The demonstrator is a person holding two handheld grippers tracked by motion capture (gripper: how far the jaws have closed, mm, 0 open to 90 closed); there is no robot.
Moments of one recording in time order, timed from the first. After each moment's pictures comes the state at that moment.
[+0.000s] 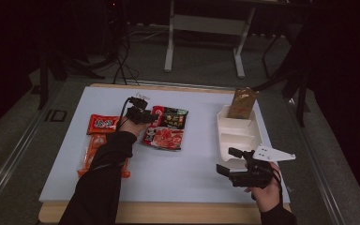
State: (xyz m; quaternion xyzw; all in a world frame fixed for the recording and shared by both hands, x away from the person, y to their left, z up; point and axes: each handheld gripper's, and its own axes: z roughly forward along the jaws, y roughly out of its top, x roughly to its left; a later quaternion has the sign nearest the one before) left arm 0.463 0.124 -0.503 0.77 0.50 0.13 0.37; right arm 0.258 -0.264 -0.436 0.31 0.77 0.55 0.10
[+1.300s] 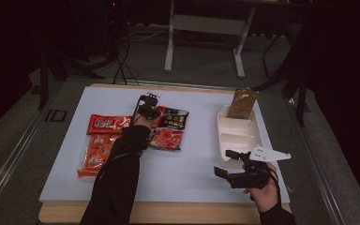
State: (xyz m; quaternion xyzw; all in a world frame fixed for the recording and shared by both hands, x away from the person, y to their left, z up) left arm 0.508 0.088 -0.532 0.77 0.54 0.16 0.29; right arm 0.261 -0.261 -0.443 0.30 0.78 0.55 0.08
